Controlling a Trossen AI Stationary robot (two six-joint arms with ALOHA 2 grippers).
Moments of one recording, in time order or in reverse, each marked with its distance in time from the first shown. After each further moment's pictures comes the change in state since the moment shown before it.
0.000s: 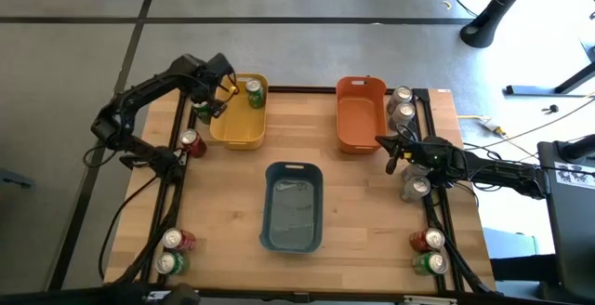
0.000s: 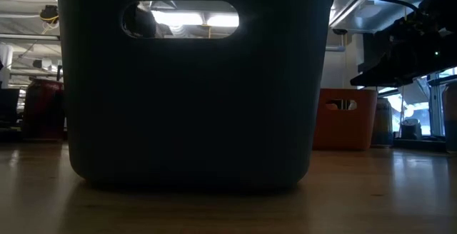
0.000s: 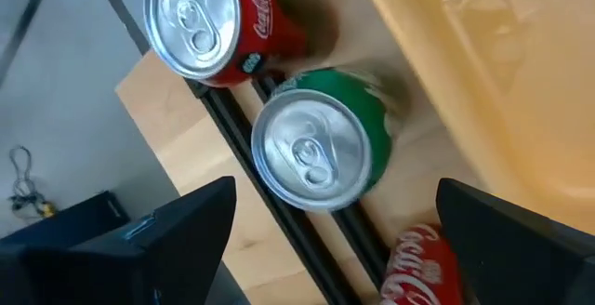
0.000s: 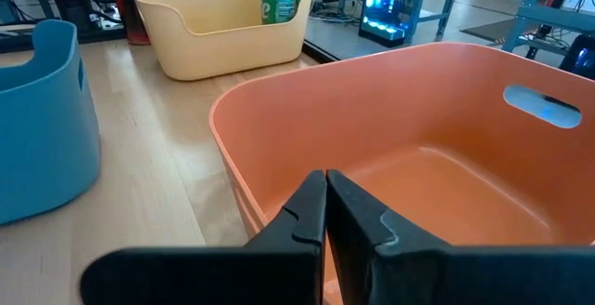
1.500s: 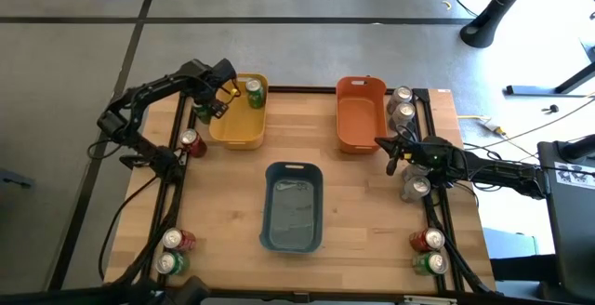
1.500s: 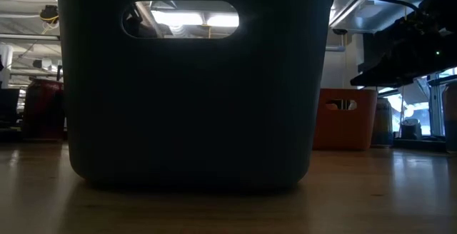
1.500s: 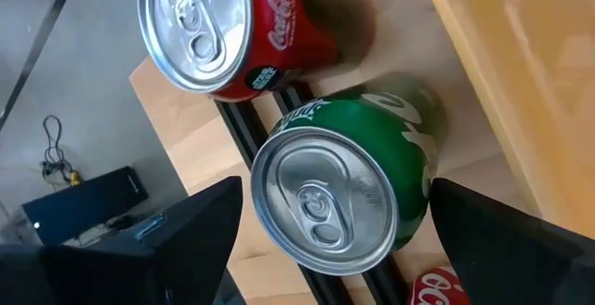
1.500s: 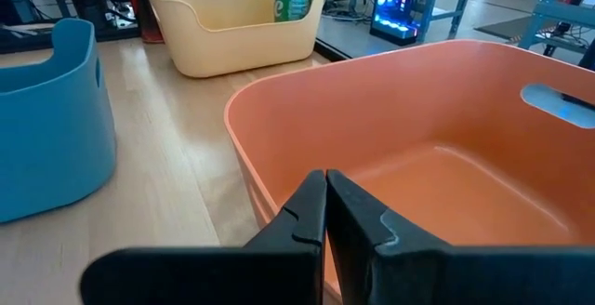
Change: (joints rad) left arm 0.003 0.094 -0.074 0.106 -0.076 -0.078; right arm 0.000 0.000 0.000 -0.006 -0.033 0.004
